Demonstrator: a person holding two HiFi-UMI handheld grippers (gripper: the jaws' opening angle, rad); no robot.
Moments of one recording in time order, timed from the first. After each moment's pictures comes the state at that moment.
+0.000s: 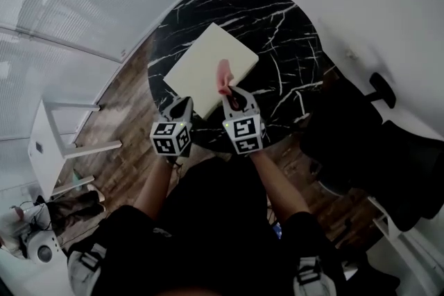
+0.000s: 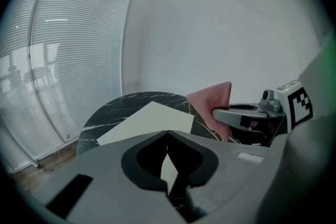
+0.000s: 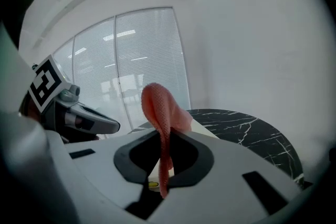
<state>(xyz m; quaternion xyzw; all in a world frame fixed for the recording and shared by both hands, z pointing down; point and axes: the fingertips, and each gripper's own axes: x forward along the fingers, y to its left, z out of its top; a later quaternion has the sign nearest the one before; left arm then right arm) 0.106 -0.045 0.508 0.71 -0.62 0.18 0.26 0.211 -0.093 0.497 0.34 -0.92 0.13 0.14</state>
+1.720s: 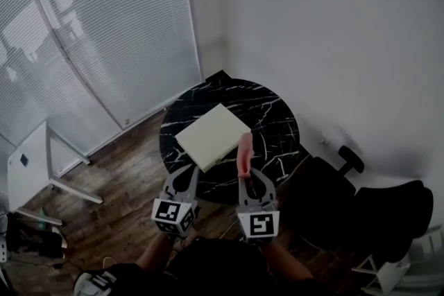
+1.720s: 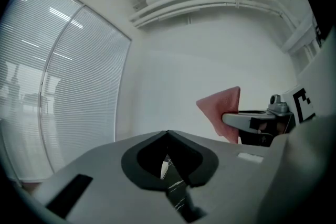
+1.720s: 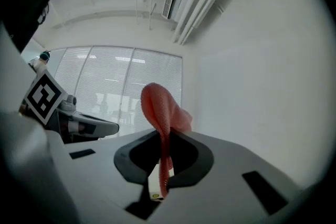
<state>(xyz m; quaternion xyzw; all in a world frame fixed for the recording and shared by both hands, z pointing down) 0.184 0.122 0.295 0.76 -0.65 0.01 0.05 0.314 0.096 0.269 0.42 -0.91 -0.05 0.00</state>
